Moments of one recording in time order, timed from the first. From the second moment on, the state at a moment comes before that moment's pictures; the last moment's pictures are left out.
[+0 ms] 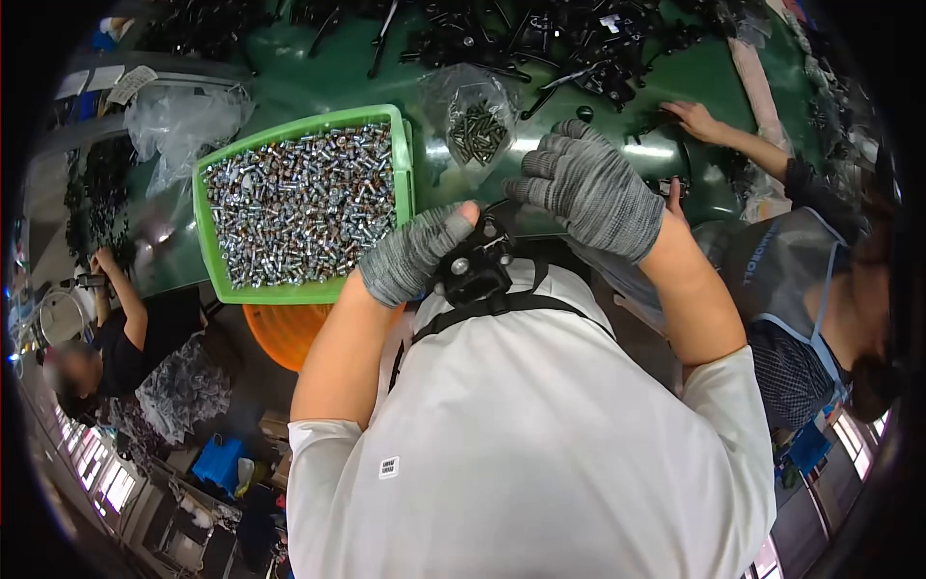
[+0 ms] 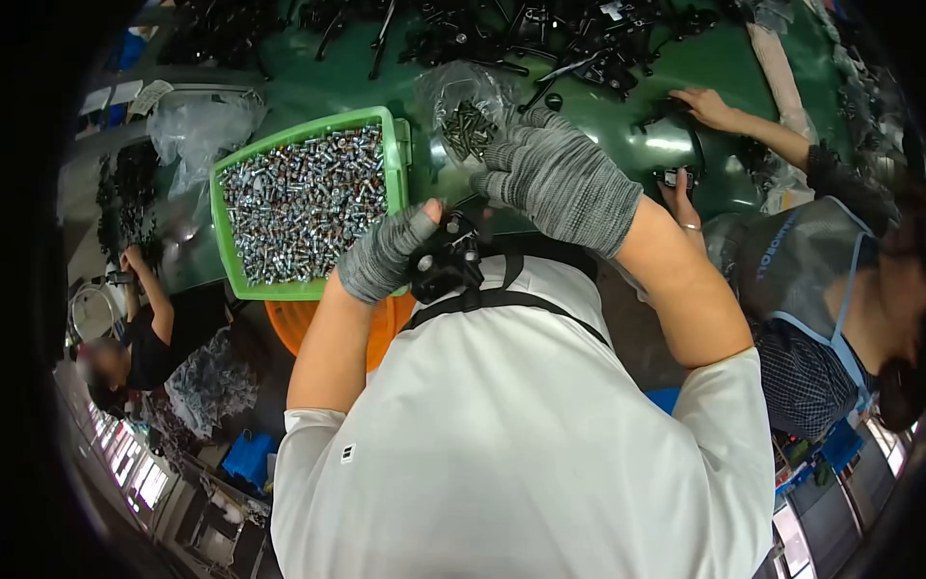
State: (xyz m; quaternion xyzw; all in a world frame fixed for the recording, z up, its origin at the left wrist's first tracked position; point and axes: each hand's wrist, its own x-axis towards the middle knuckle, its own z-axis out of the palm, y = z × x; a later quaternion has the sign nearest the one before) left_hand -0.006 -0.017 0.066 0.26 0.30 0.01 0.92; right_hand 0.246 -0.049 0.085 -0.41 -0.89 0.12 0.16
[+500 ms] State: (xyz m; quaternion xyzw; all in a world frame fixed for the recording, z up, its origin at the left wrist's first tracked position) left_hand -0.002 -0.017 0.072 0.43 0.40 0.04 0.81; right_hand 0.231 -0.073 0.081 -0.46 -0.87 0.13 0.08
